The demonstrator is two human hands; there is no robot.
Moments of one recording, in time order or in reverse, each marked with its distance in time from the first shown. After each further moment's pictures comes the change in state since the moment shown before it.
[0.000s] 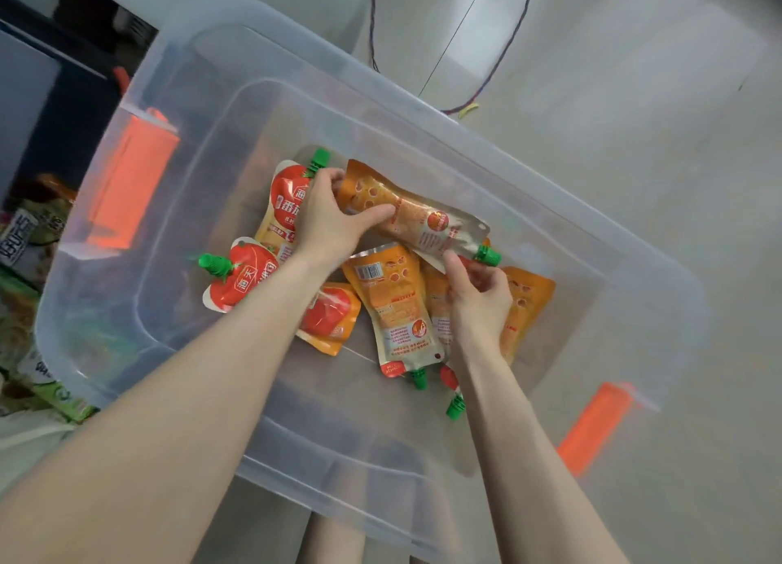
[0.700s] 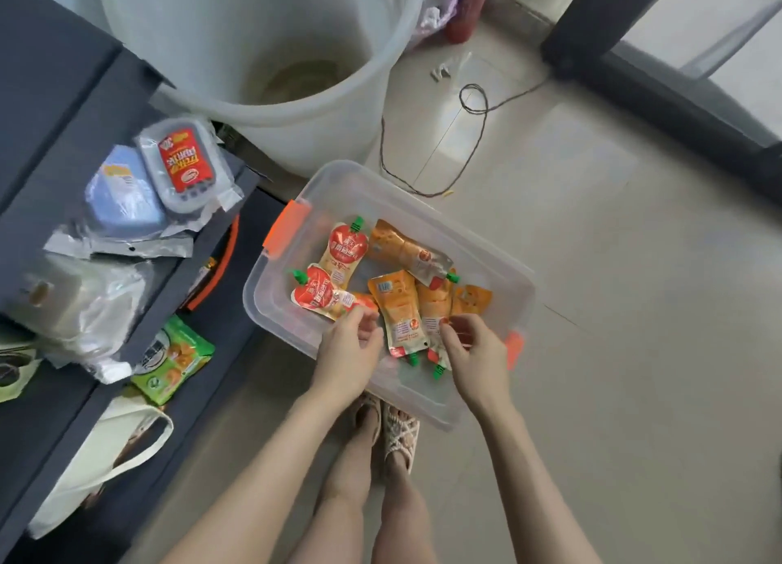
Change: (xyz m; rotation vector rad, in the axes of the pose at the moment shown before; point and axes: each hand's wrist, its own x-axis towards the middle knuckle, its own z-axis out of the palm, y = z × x) left_hand -0.238 0.051 -0.088 0.036 -0.081 0.086; right_hand -0.175 -0.080 -0.104 -0.555 -0.243 -0.459
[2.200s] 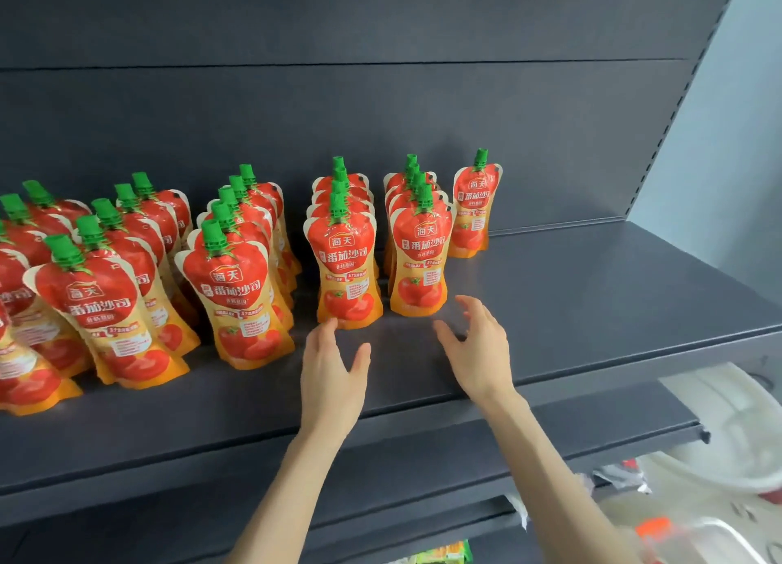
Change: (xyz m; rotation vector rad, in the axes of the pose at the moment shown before) left_hand -0.471 -0.150 -0.502 -0.211 1.364 0.038; right_hand -0.481 -0.444 0.270 -0.091 -0.254 -1.224
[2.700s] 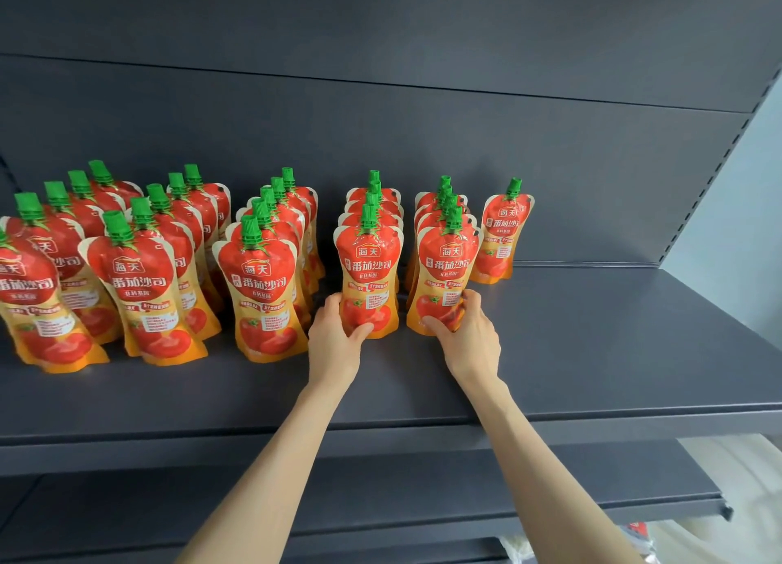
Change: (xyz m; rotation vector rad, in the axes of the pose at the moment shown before) left_hand 0.056 -0.012 0.012 -0.032 0.095 -0.035; right_hand 0.048 -0.010 0.028 -0.061 -0.070 0.002
